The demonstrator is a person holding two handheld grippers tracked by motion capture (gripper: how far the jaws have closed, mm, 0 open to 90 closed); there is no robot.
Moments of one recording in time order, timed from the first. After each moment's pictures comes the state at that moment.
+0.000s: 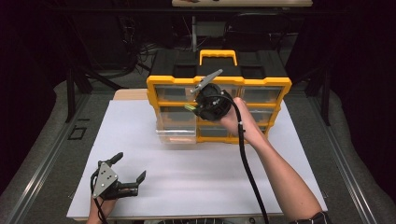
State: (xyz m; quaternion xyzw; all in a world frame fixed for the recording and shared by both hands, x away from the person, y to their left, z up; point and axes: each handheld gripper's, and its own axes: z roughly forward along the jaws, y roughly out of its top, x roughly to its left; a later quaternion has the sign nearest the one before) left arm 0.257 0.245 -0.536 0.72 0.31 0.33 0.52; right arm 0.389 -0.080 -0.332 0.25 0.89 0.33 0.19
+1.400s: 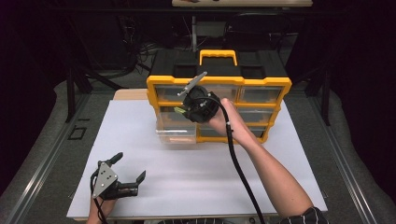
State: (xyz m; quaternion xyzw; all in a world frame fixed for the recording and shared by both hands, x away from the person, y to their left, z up) left arm 0.257 0.246 -0.536 0.72 0.31 0.33 0.52; right arm 0.392 -0.052 -0.339 0.22 0.90 0.32 0.18
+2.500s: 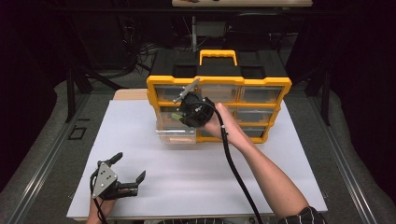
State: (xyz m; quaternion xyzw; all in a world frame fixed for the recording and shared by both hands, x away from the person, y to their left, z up) left arm 0.257 0.246 -0.536 0.72 0.31 0.33 0.52; right arm 0.395 -0.041 -0.358 0.22 0.91 0.30 0.16
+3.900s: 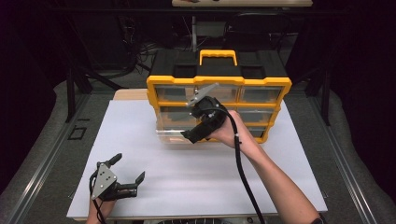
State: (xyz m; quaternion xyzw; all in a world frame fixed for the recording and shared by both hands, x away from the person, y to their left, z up) left arm 0.254 0.247 -0.536 0.72 0.32 0.33 0.52; right arm 0.370 -0.071 -0.353 0.22 0.89 0.36 0.15
